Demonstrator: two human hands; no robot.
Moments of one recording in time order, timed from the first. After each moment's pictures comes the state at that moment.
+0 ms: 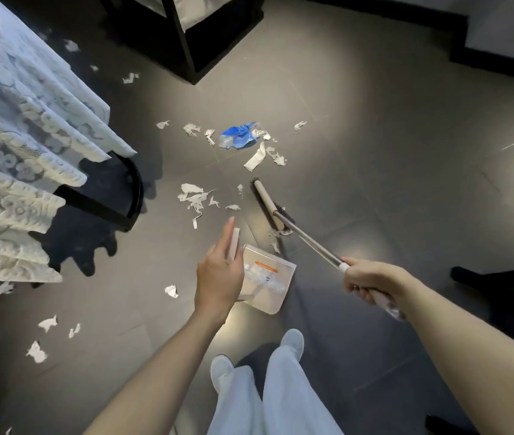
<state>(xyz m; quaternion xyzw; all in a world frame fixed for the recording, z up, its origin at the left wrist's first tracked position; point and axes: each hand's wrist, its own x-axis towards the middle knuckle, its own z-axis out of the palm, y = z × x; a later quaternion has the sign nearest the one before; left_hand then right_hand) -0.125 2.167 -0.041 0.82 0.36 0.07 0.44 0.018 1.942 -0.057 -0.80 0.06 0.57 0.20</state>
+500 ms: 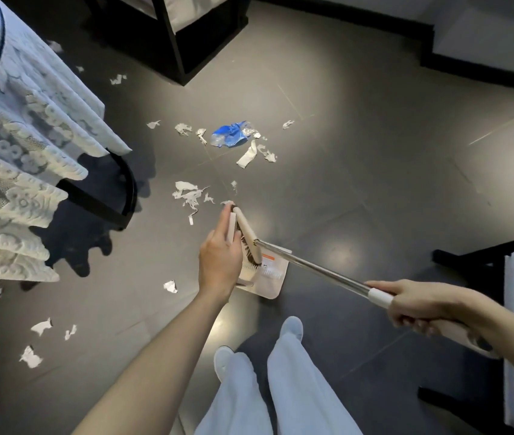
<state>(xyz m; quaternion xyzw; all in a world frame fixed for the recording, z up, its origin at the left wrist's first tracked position) -0.161 2.192 -0.033 0.82 0.34 0.07 0.45 -0.067 1.899 0.031 -0.77 0.04 0.63 0.11</state>
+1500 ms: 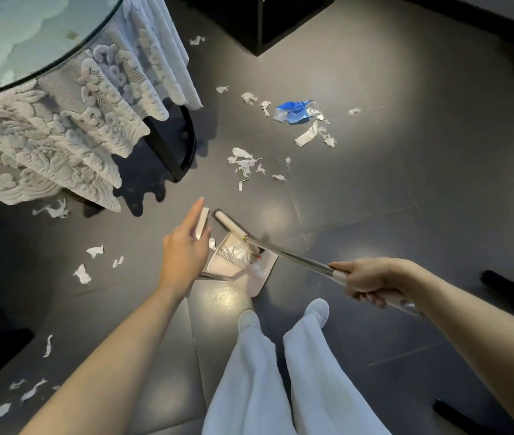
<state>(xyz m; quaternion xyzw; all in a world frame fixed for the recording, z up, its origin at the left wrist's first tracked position) -0.346 2.296 -0.044 0.81 0.41 0.12 0.41 -0.157 2.045 -0.003 -0.76 -0.17 0.63 -0.01</state>
